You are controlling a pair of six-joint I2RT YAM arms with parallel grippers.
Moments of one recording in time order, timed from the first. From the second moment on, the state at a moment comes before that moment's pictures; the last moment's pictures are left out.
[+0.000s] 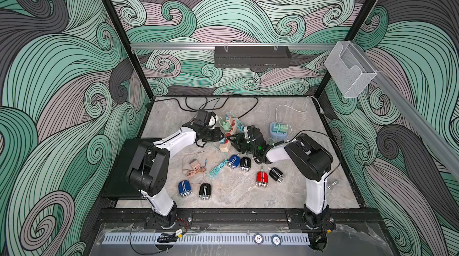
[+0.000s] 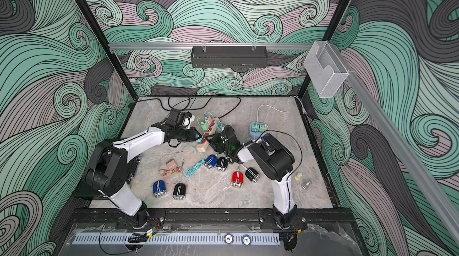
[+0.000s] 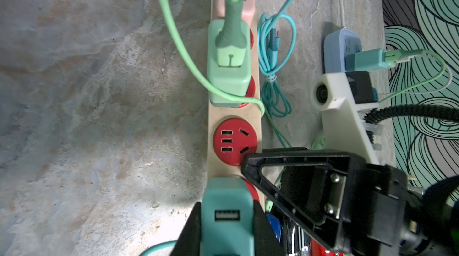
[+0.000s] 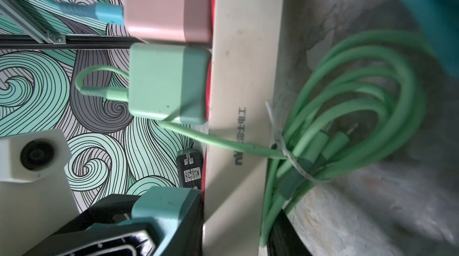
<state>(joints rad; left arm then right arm) -0.39 1.67 1.09 -0.37 0.36 -0.43 0.66 2.00 0.85 0.73 -0.30 1.37</state>
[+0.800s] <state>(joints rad) -0.49 1.52 1.04 -0.39 0.16 -0.34 0.67 1.98 0.79 0.86 -0.31 1.39</state>
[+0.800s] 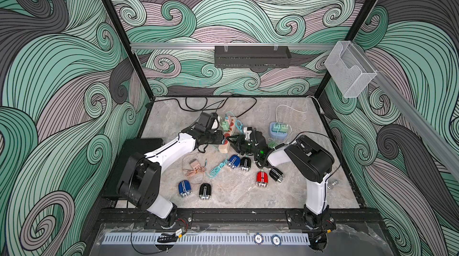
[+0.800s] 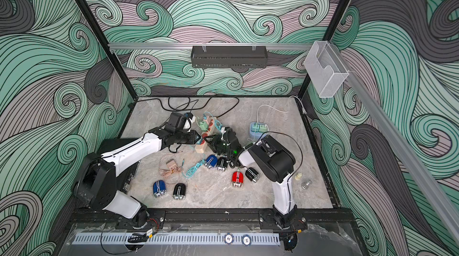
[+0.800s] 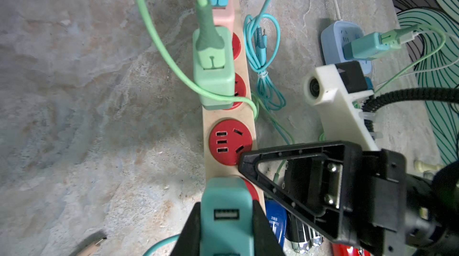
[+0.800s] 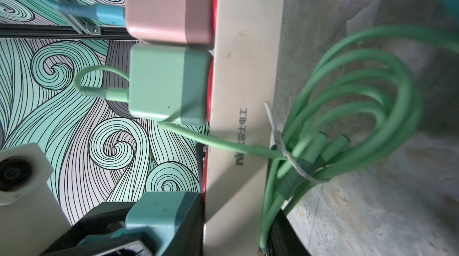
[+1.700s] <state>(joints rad) -0.39 1.49 0.98 -0.37 0.33 -0.43 0.69 1.98 0.79 0.89 -0.32 1.38</state>
